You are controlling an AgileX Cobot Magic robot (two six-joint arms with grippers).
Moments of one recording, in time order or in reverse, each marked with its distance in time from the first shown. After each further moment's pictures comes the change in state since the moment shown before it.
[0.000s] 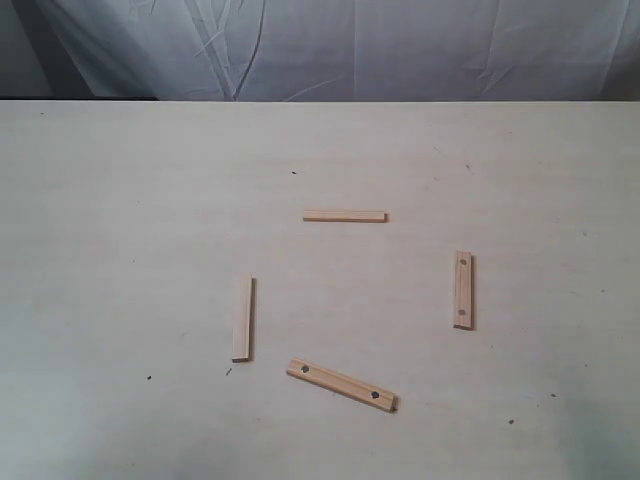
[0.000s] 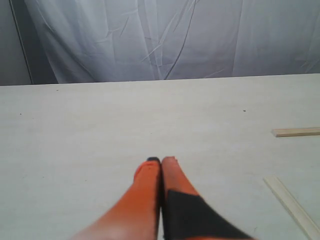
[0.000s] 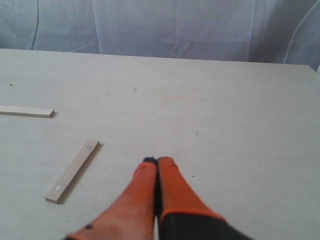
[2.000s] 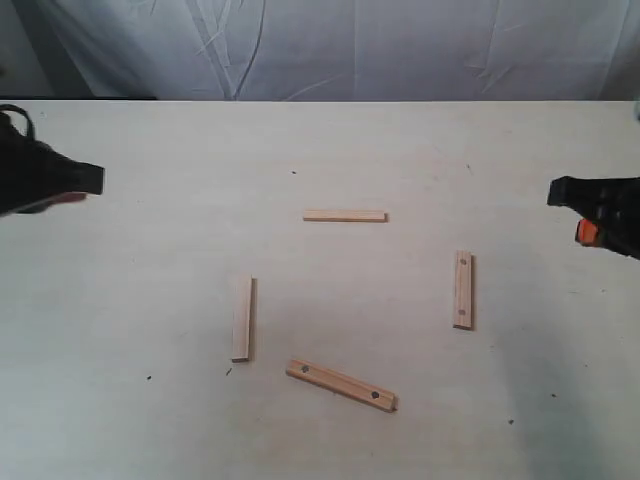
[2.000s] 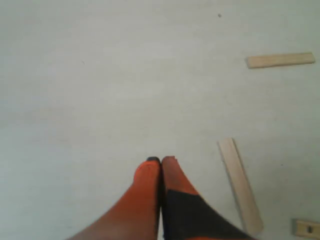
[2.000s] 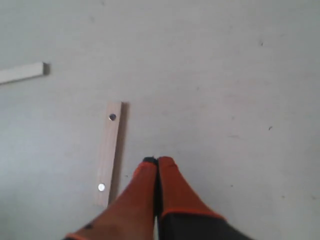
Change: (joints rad) left arm 0.004 1.239 -0.757 -0.441 0.250 0.332; right arm 0.000 1.279 -0.620 0.335 0.055 0.019
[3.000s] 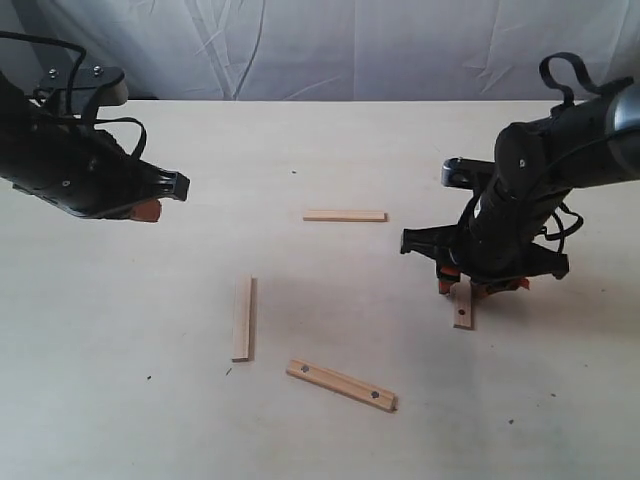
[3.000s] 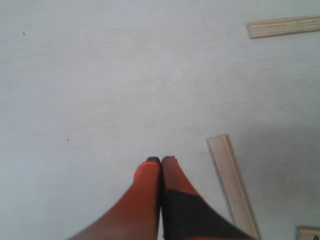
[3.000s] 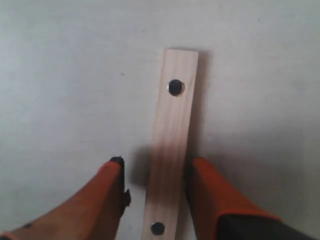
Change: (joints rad) left arm -0.109 0.309 -0.174 0.082 0.042 -0.128; right arm 0.324 0.622 -0.366 -0.310 0.142 0.478
